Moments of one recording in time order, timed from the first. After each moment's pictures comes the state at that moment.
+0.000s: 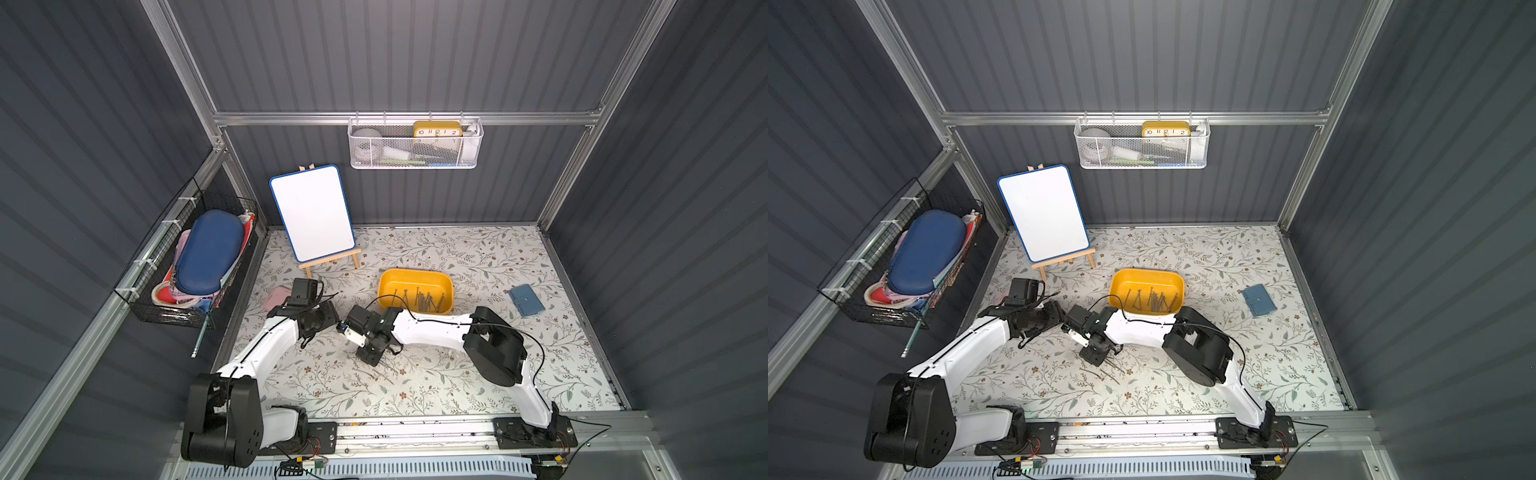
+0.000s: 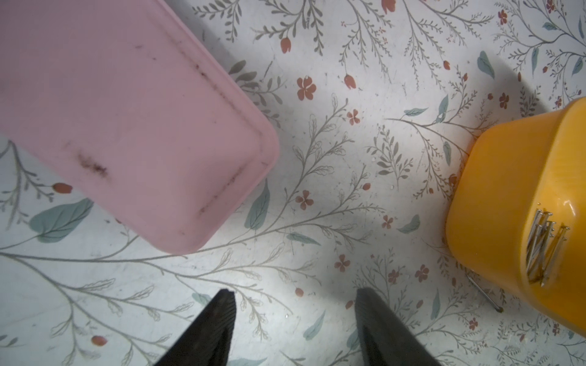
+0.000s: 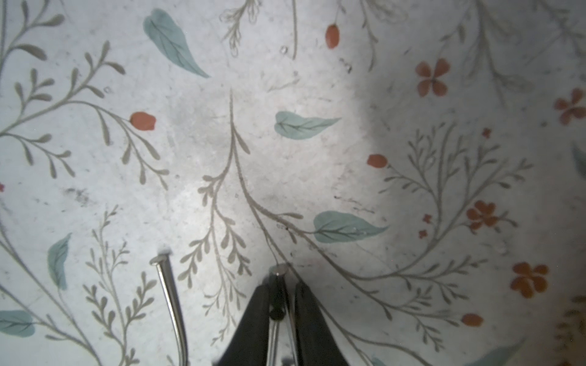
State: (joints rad) left arm -0.15 1.29 0.75 -0.50 0.11 -0.51; right arm 1.10 2.19 1.63 -0.68 -0.04 0.00
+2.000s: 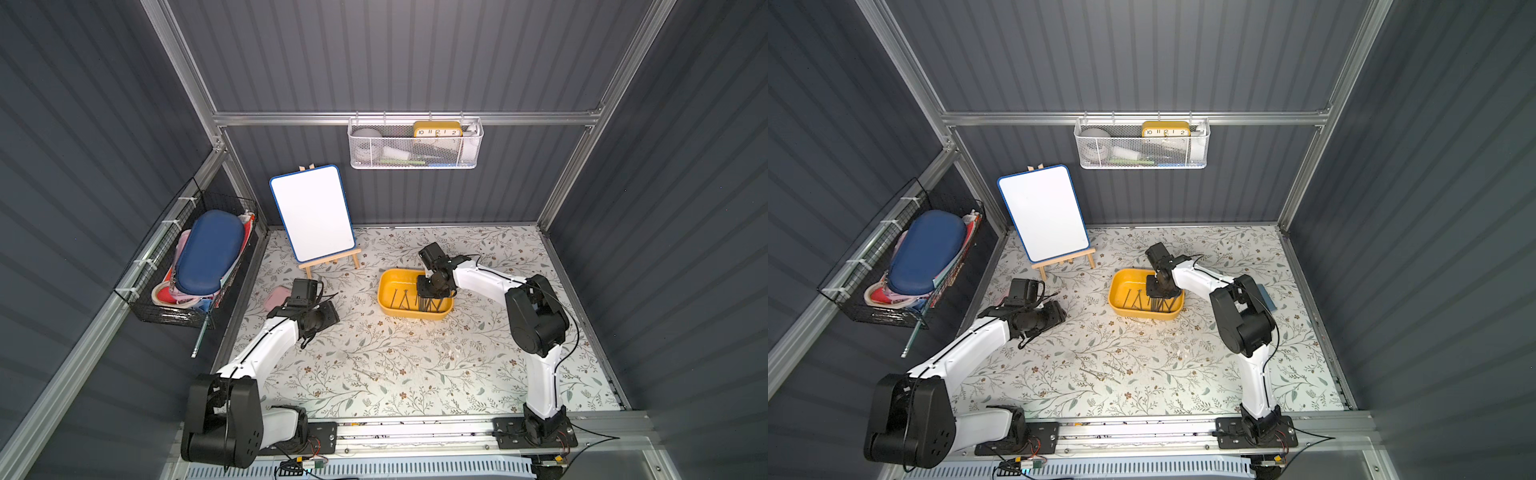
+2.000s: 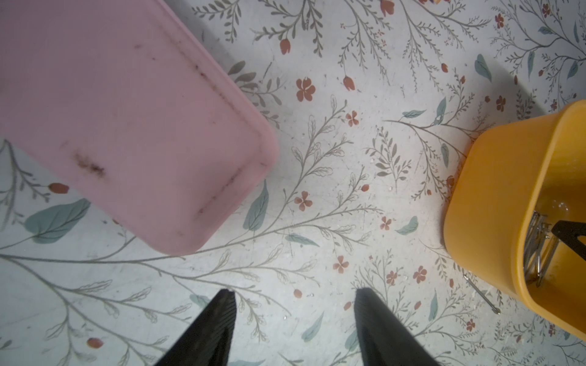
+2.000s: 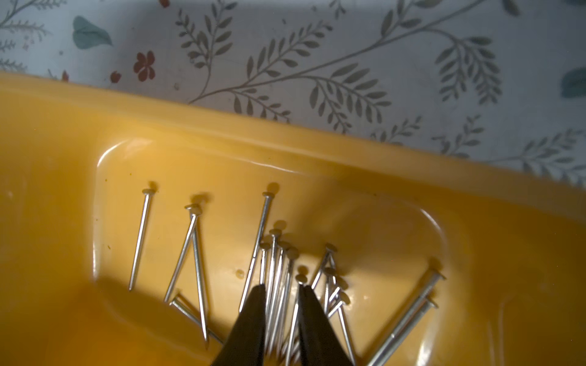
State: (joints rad) left arm -0.15 1.29 0.74 -0.49 0.12 -0.51; right arm 0.53 2.05 1.51 -0.60 -0.06 0.49
